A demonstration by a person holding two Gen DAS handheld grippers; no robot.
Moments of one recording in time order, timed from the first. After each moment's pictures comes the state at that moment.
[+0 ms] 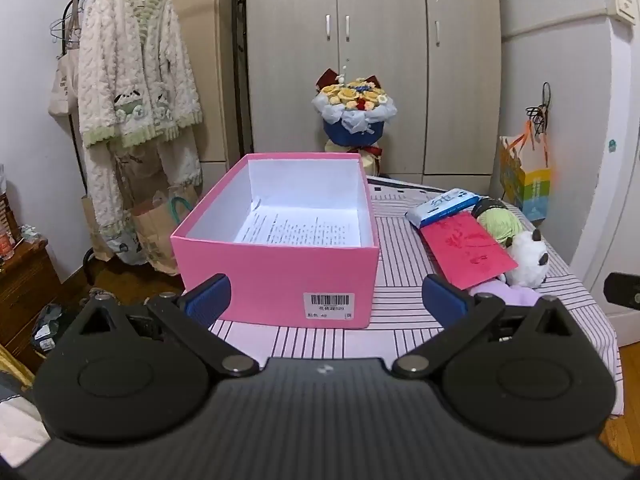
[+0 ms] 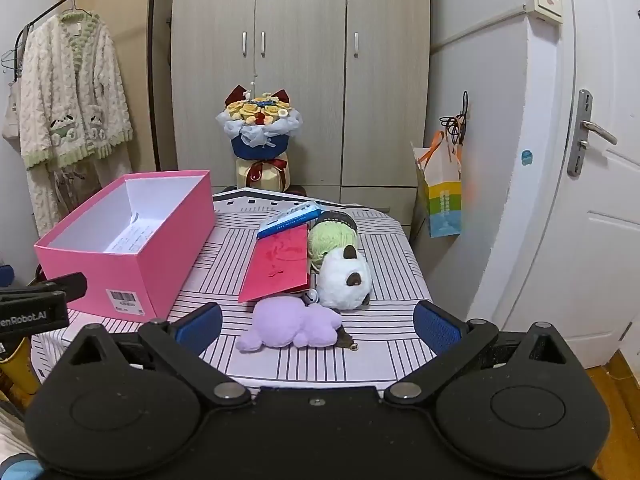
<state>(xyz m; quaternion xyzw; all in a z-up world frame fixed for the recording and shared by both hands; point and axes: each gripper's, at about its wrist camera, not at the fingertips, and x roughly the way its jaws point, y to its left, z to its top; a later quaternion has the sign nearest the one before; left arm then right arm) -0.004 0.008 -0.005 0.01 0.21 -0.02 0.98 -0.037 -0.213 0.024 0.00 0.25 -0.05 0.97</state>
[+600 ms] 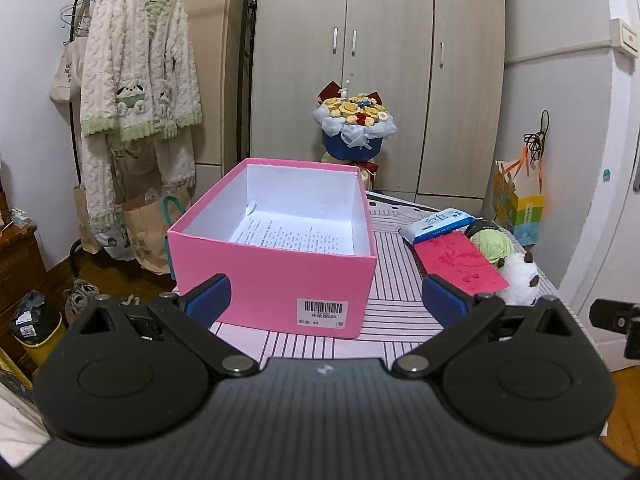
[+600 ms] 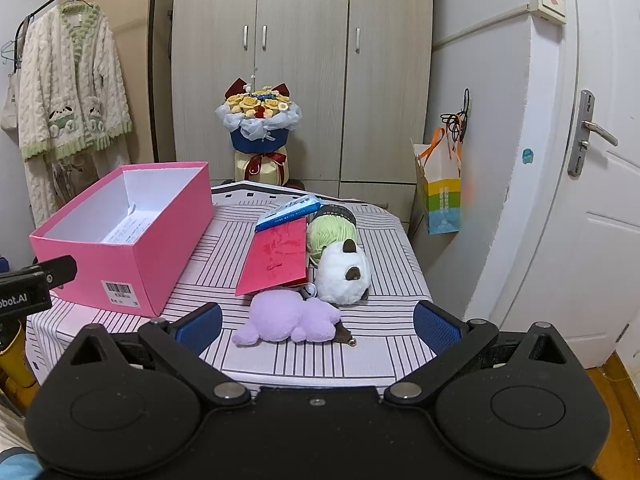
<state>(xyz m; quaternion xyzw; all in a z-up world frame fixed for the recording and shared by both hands) -0.006 0.017 -0.012 -0.03 0.19 -0.02 0.98 -0.034 -0.210 0.019 -0.01 0.26 -0.05 0.96</state>
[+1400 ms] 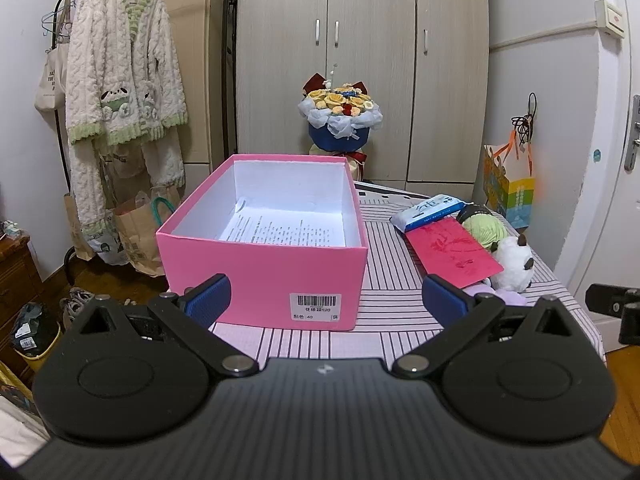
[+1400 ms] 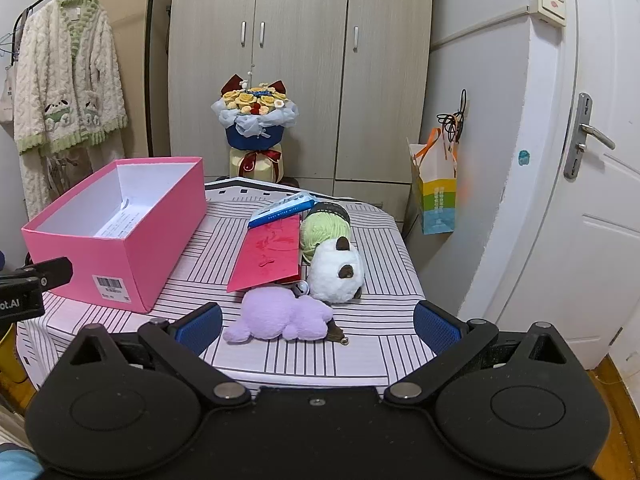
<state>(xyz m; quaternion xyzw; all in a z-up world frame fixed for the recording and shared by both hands) -0.005 0.012 -0.015 -0.01 0.20 -0.04 0.98 -0.032 -0.209 0.015 -0.02 0.26 -0.06 0.96</state>
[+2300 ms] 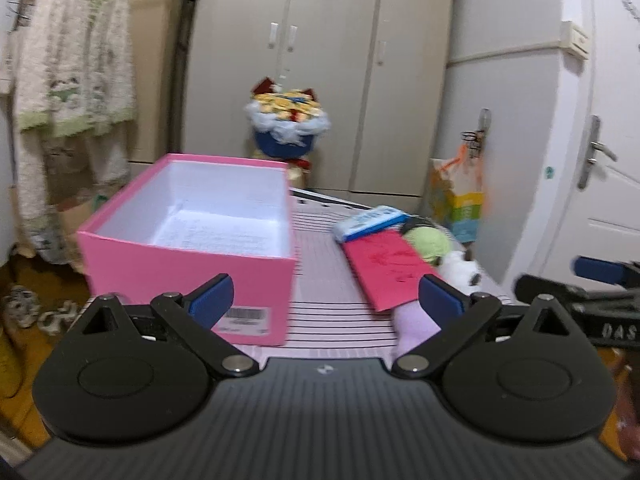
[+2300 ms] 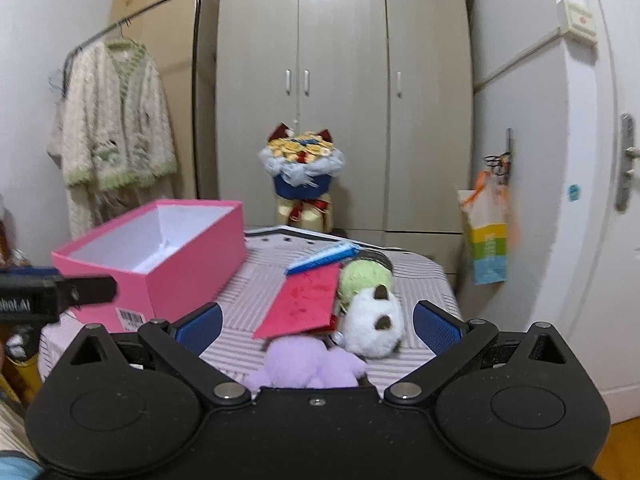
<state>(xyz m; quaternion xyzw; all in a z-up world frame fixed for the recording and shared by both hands) 0.014 -0.008 -0.025 -0.05 0.19 -0.14 0.97 -0.004 -0.246 -0.005 0.00 0.17 0.05 0.98</state>
